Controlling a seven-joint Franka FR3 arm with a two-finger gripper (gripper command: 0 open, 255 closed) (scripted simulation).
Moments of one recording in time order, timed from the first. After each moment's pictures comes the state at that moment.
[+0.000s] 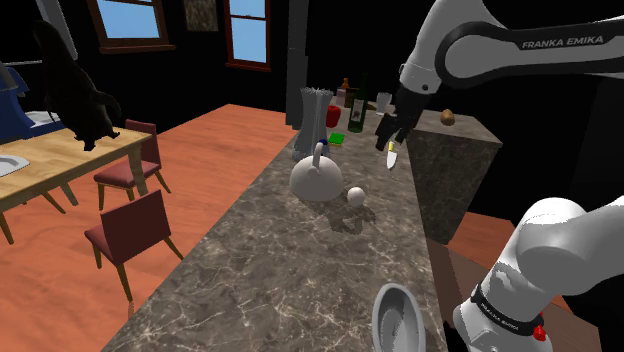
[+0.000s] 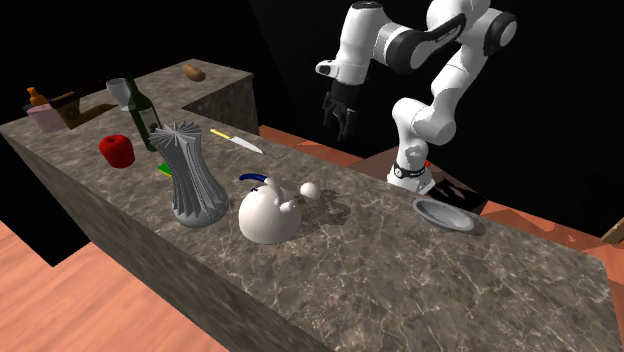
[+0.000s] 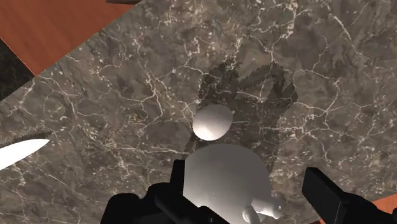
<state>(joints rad) -0.03 -0.71 0.00 -2.47 -0.04 1.95 0.12</state>
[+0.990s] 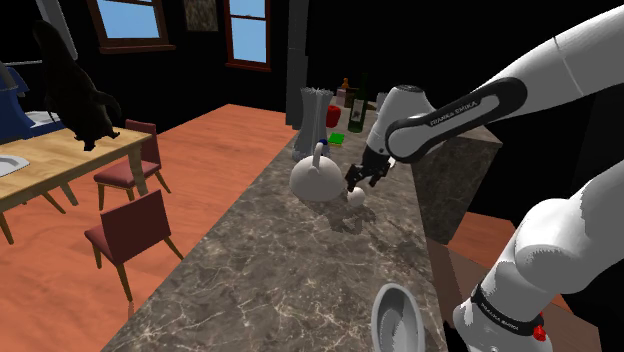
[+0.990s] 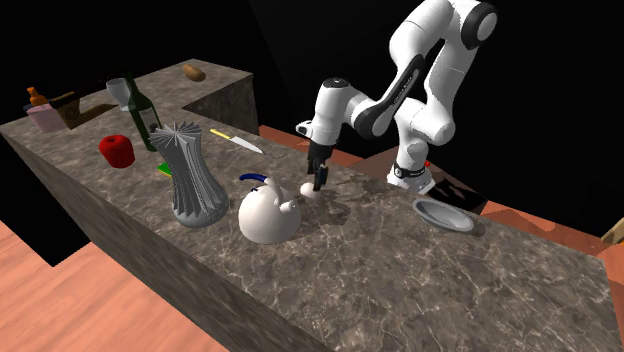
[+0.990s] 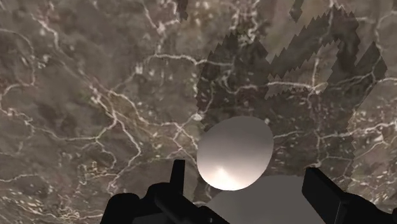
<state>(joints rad) -0.08 -0.33 0.00 -2.67 -0.01 2.54 0.26</state>
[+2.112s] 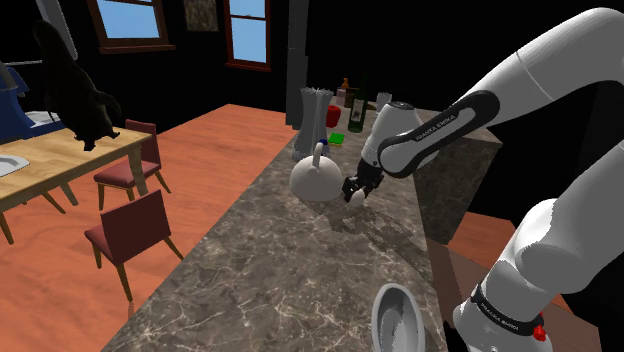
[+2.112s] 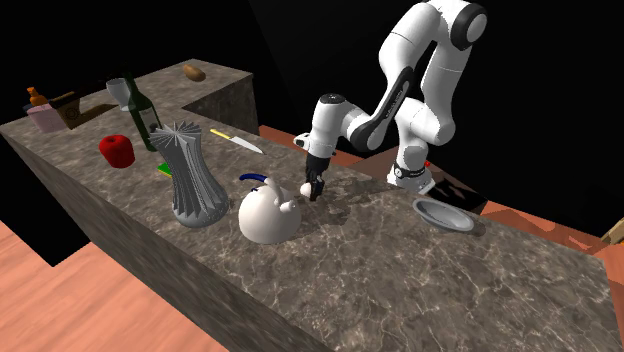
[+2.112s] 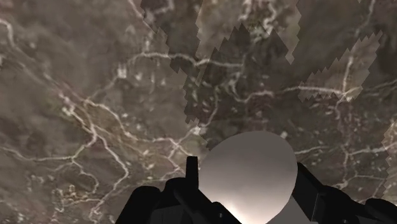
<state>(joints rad) -0.08 -0.21 0.00 -2.68 0.00 2.68 0.27</state>
